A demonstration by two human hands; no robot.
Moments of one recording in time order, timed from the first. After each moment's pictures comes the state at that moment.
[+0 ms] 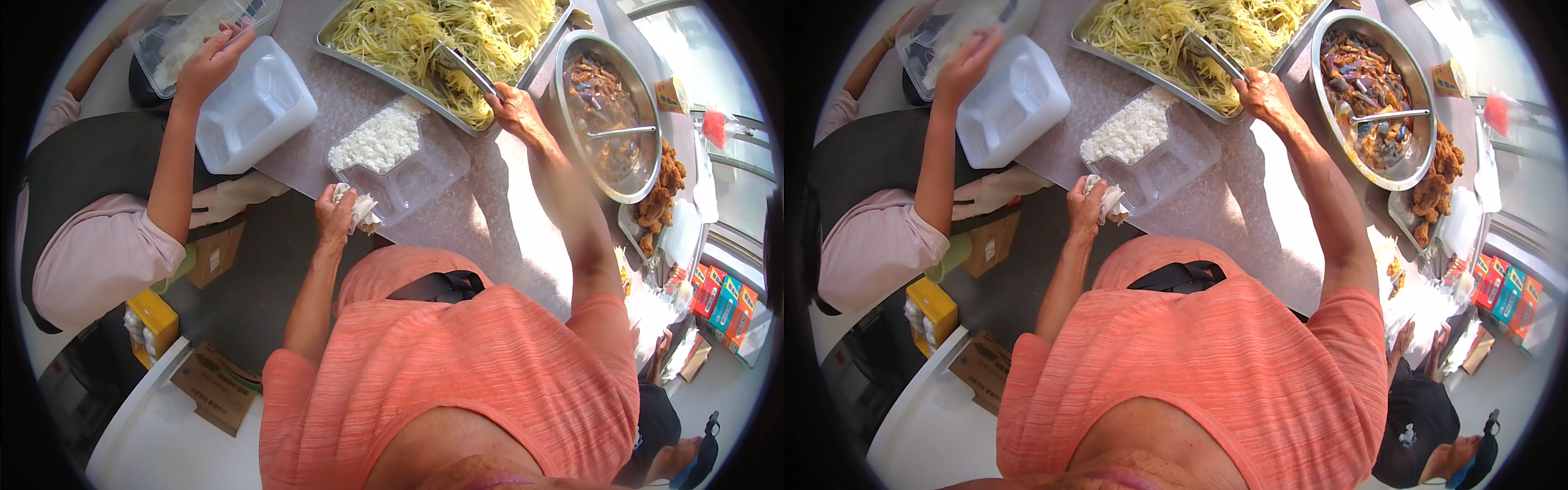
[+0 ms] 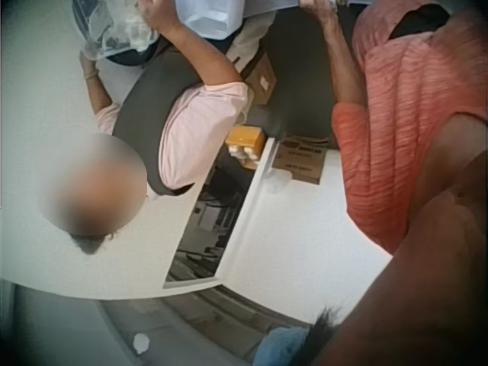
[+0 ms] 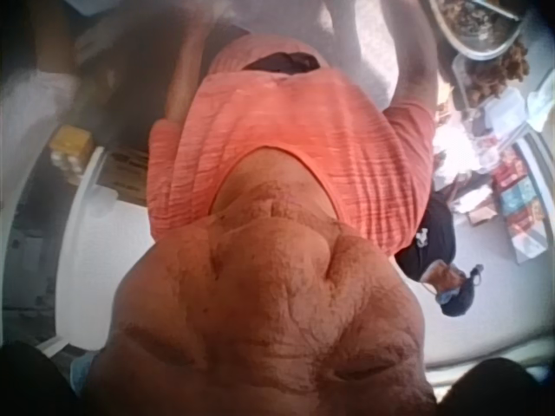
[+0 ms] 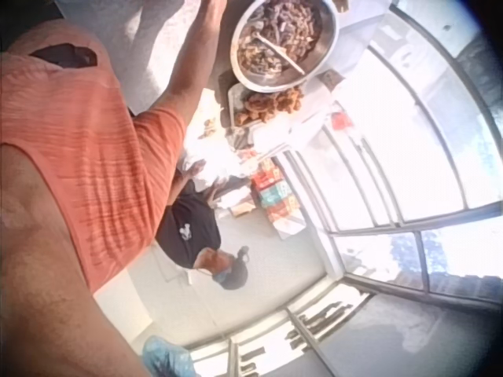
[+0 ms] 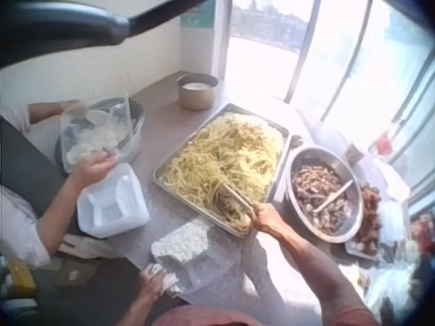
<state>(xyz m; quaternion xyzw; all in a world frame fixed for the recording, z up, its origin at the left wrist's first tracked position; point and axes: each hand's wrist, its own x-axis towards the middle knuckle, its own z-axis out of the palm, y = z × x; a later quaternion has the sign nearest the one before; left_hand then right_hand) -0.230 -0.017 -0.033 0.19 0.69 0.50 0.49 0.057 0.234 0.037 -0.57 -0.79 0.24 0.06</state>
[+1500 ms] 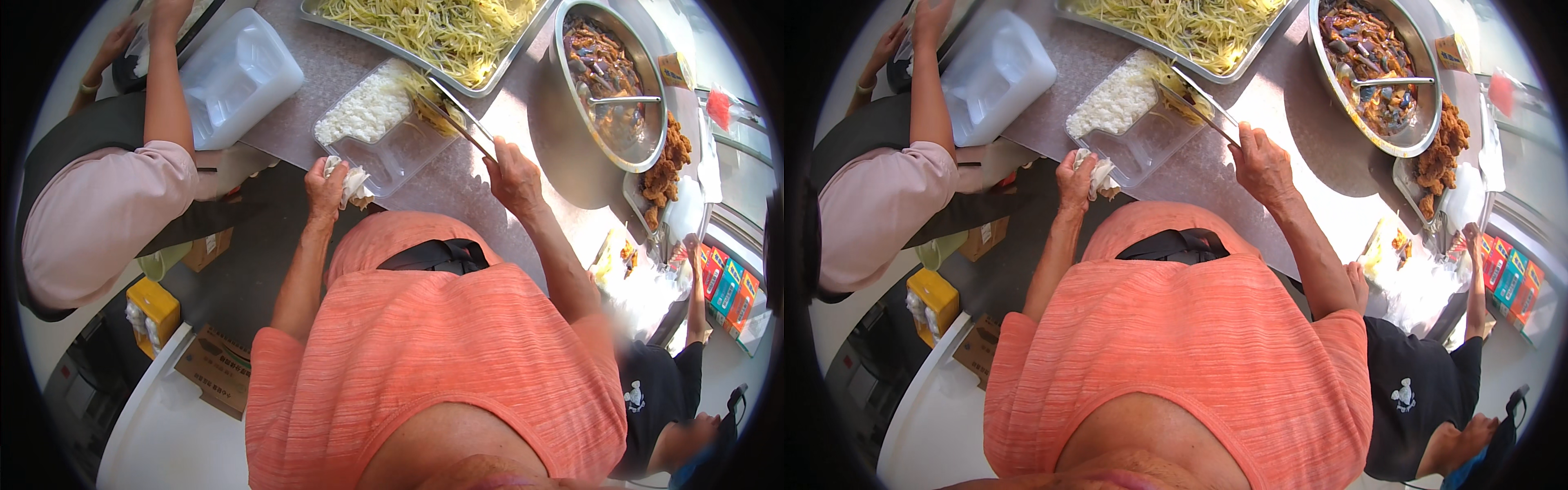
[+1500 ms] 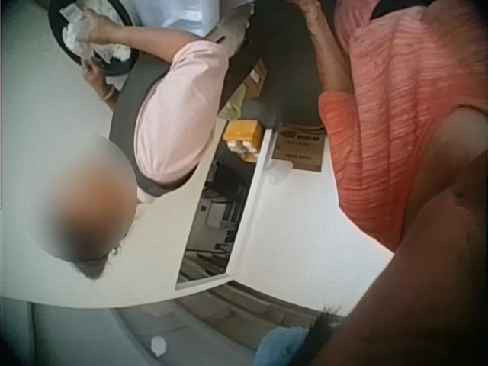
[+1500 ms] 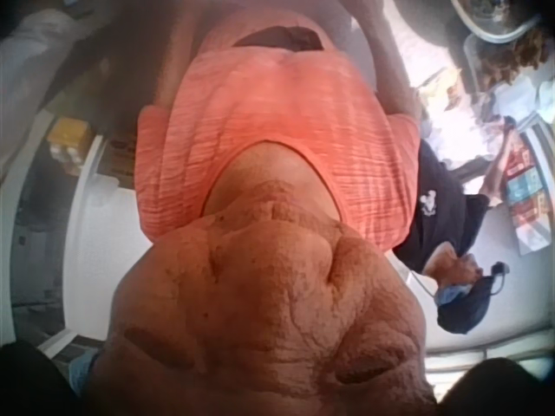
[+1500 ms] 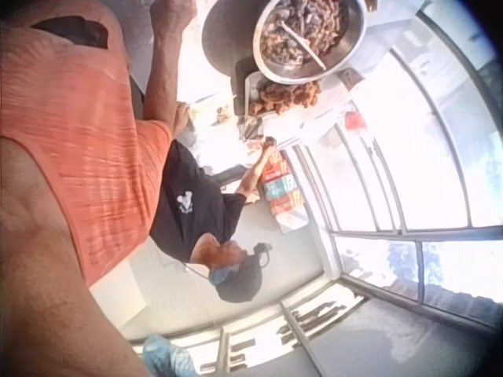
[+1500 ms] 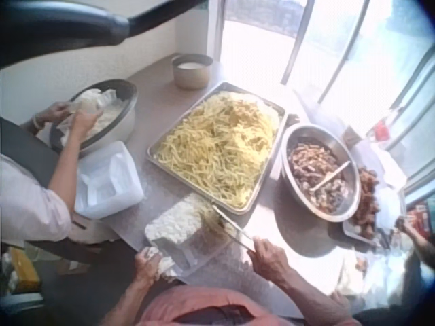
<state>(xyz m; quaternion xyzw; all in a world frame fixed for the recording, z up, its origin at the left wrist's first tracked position) -0.228 -0.024 -0.044 0.21 0.68 0.50 0.49 0.089 0.061 0.038 -0.49 -0.86 0.10 0.12</state>
